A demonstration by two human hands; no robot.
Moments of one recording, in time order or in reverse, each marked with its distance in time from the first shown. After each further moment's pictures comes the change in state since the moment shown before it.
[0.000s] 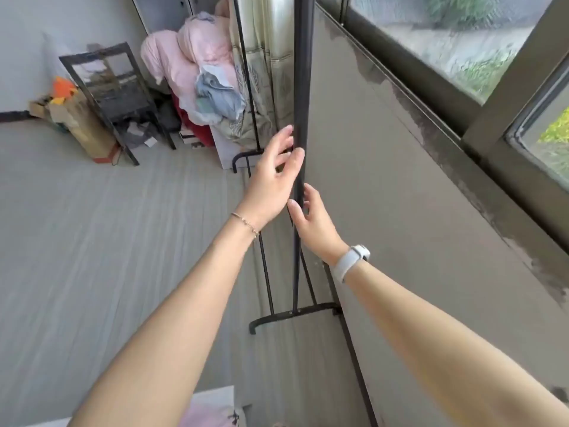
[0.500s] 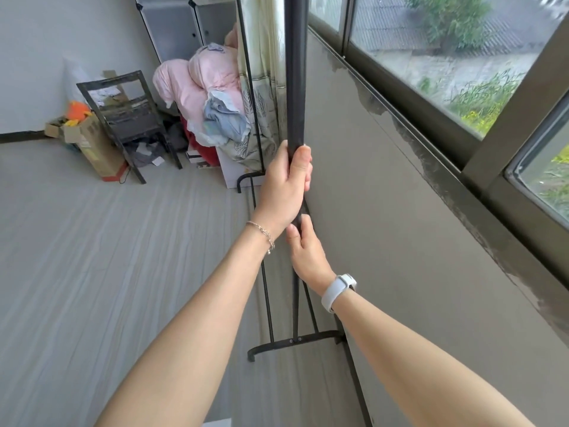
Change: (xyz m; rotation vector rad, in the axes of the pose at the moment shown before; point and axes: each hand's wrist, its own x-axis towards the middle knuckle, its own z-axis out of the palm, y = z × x) left_hand 0.029 0.021 0.013 -0.133 0.105 0.155; right_hand 0.006 -0.004 0.010 0.104 0.014 -0.071
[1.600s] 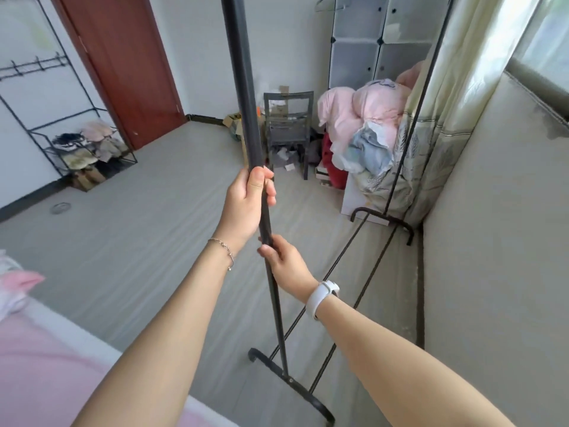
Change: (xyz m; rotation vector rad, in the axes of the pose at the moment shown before) left_hand -0.044 0.008 -0.275 0.240 0.618 0.000; right_hand 0.035 -0.068 0.248 -0.029 -0.632 -0.135
